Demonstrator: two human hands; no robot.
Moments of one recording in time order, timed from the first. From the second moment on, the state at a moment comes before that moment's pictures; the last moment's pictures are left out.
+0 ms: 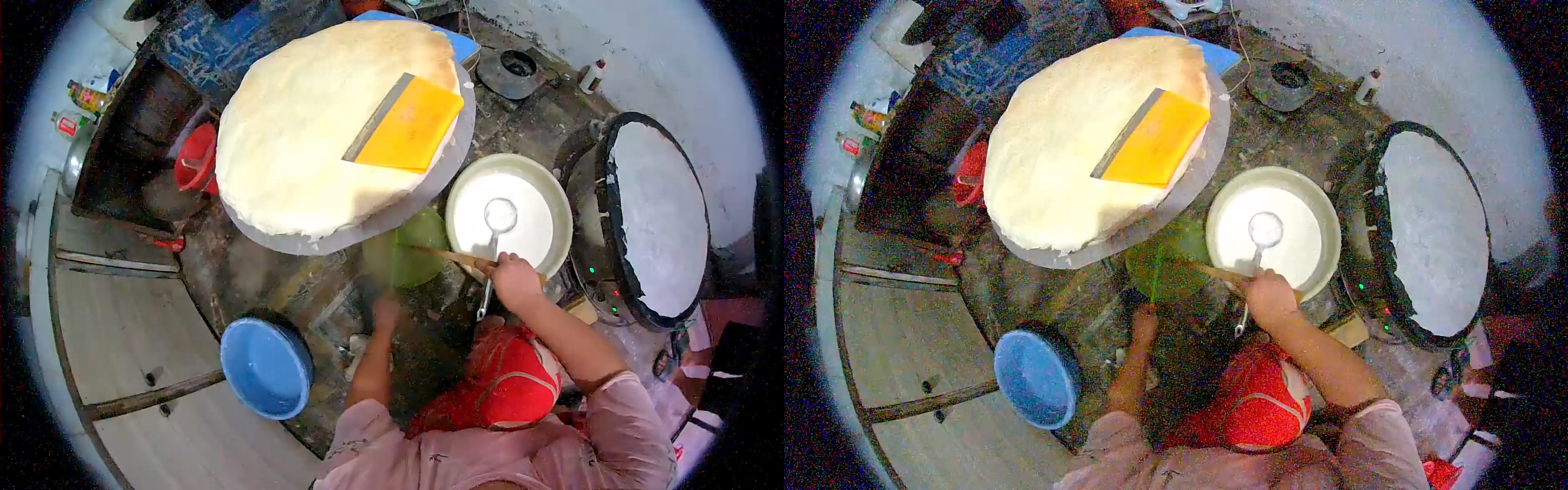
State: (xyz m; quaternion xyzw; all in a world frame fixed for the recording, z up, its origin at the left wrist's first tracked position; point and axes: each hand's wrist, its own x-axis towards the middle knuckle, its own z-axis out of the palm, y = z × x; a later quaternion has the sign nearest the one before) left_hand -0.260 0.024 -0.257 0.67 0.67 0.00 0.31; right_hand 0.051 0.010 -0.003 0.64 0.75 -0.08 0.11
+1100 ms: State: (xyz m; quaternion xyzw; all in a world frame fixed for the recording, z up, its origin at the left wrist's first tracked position) left_hand -0.225 0.060 -0.113 0.37 0.52 0.48 0.60; right_hand 0.144 -0.176 0.003 0.75 0.40 -0.43 -0.32
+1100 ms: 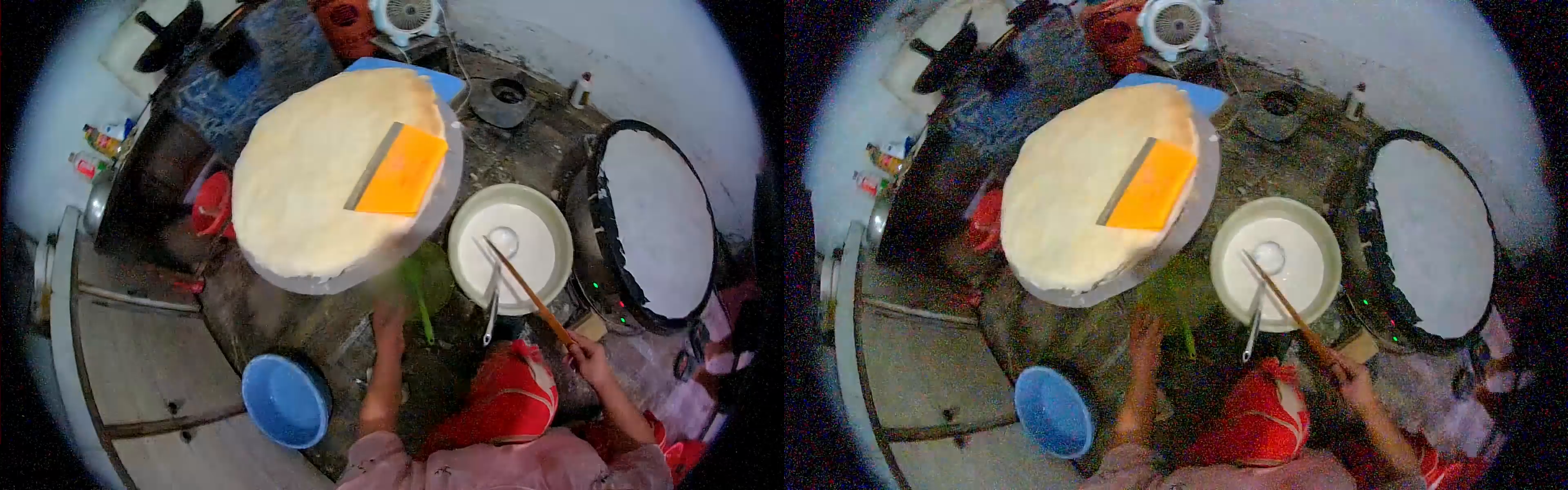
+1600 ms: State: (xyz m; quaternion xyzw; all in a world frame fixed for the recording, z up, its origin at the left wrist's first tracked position) left_hand -0.323 0.241 -0.141 0.08 0.44 0.67 0.60; right_hand 0.133 -0.191 0.021 0.72 0.25 -0.49 -0.41
